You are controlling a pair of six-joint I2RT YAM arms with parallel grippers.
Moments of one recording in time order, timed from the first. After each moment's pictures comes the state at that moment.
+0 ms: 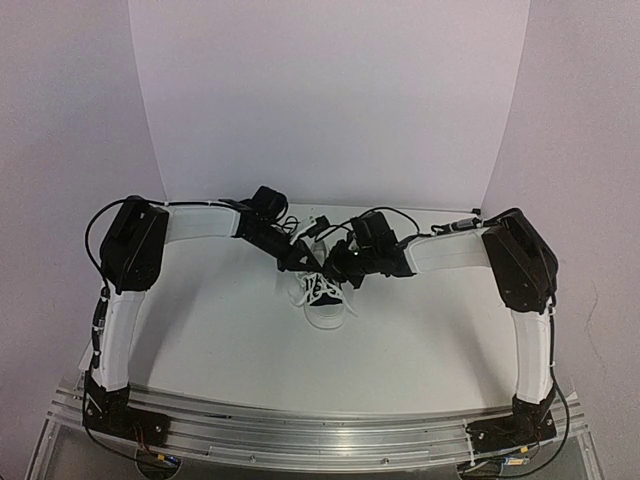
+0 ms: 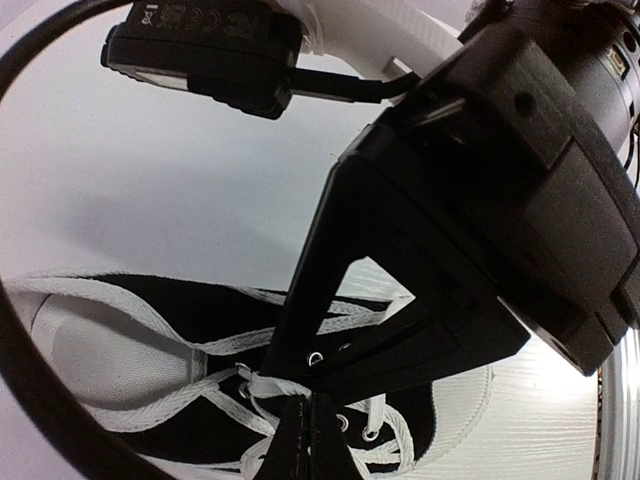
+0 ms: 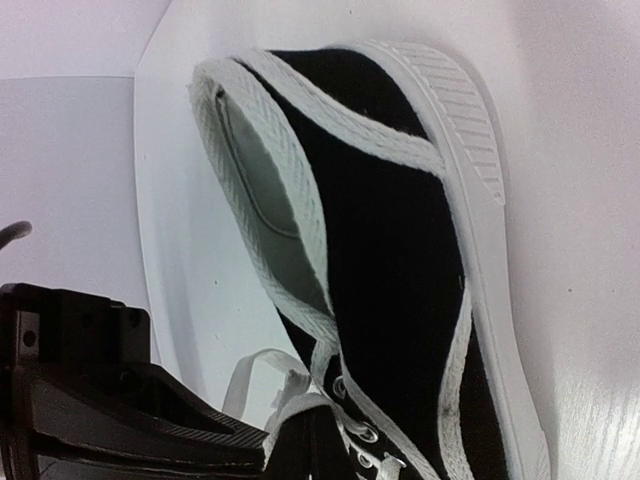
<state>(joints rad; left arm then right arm) -0.60 2.24 1.74 -0.43 0.78 0.45 0.69 2.13 1.42 0.03 -0.27 1.14</state>
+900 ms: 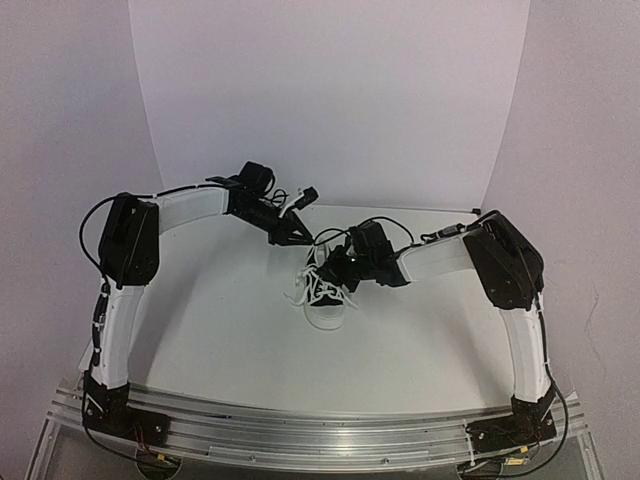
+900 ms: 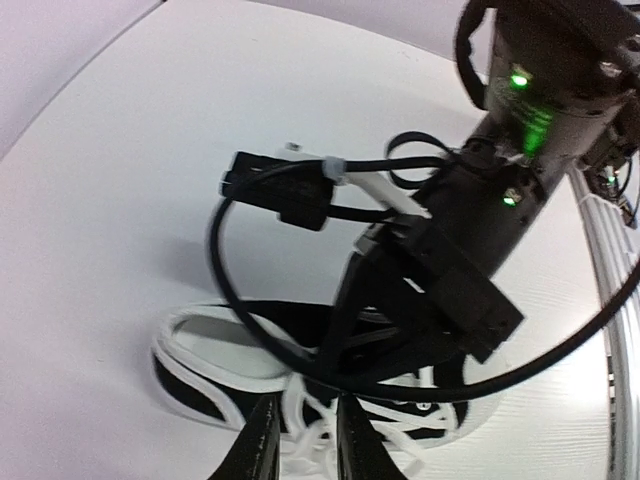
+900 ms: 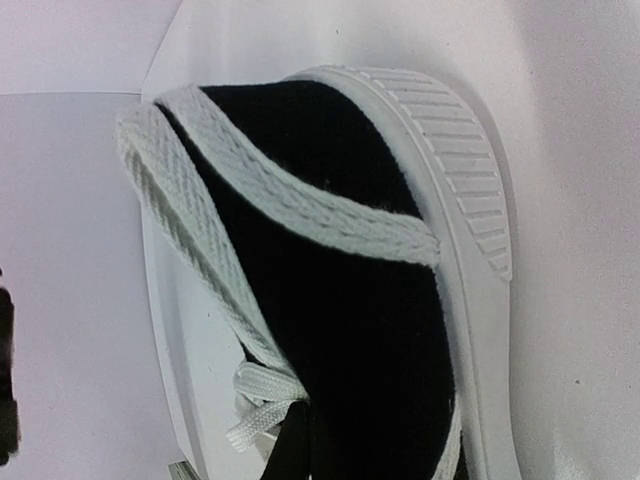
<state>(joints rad) -0.52 2.27 1.93 -0.55 0.84 0.53 0.68 2.22 1.41 0.20 -0.26 1.15</state>
